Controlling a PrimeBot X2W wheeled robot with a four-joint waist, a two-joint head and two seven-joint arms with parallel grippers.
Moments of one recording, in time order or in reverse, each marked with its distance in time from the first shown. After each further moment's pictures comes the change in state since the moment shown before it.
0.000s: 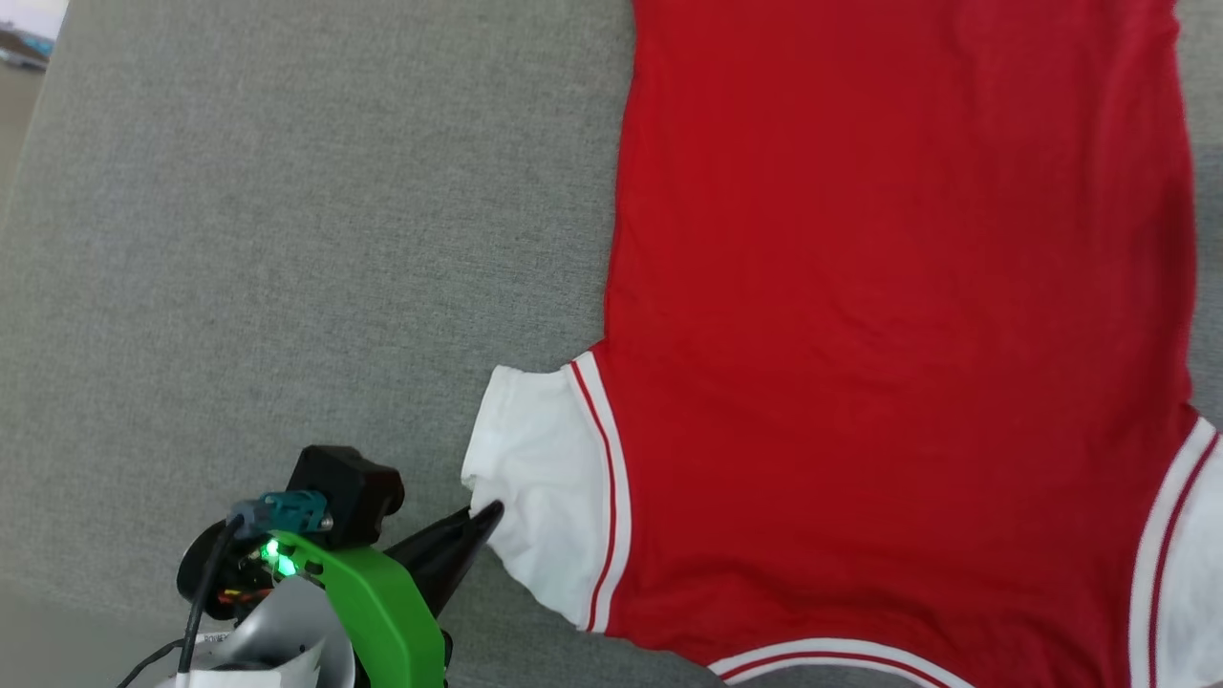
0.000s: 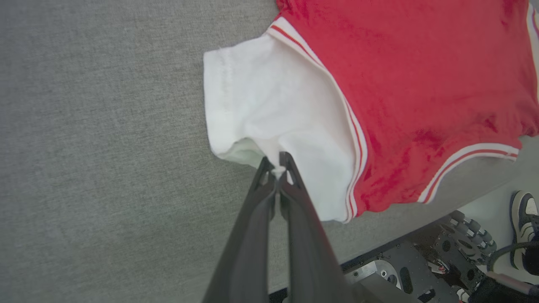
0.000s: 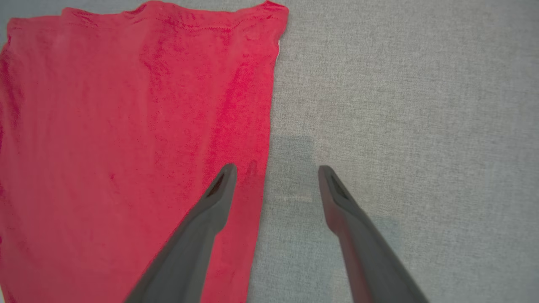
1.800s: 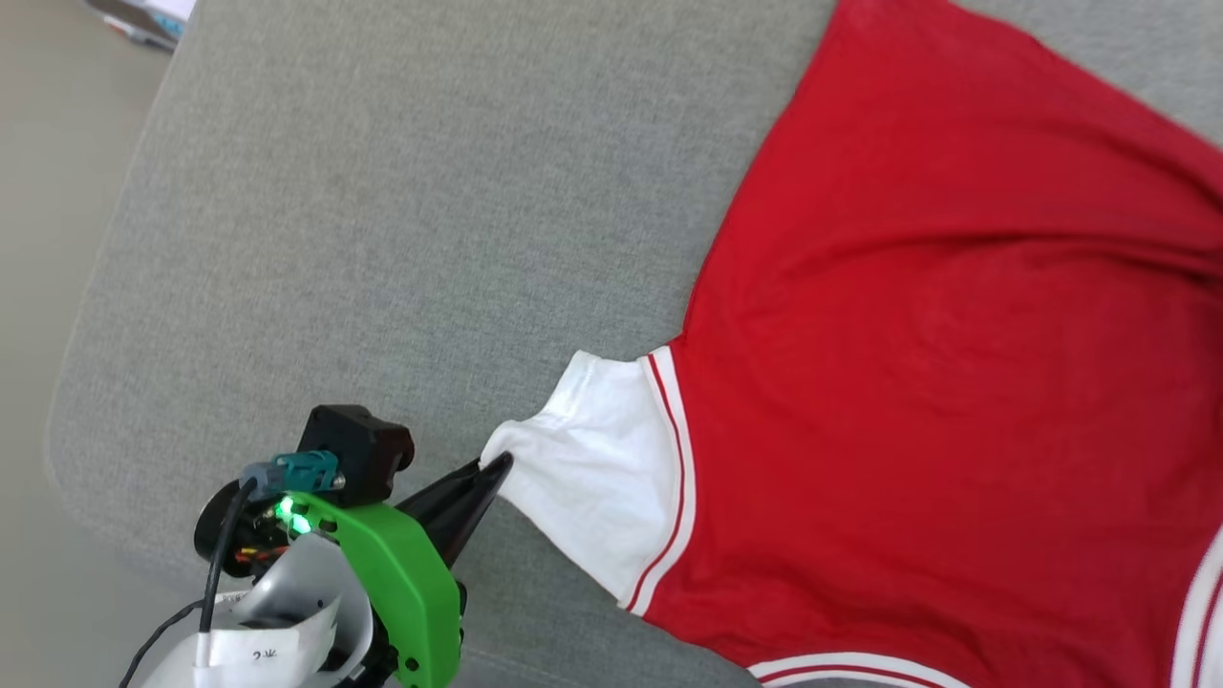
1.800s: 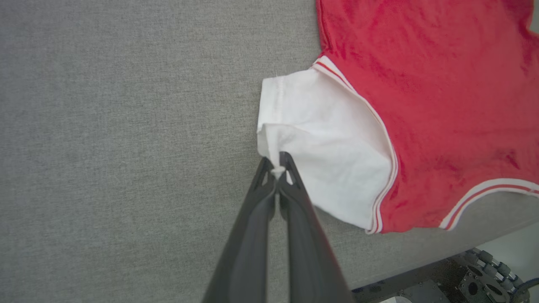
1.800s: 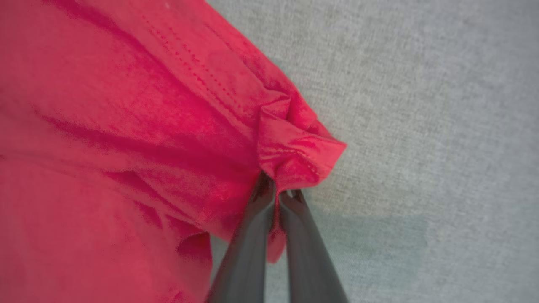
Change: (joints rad) left arm -0.097 -0.050 -0.027 0.084 0.026 -0.005 -0.061; right arm 0.088 -0.159 0.202 0.320 -0.029 0.000 -0.168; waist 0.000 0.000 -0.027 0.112
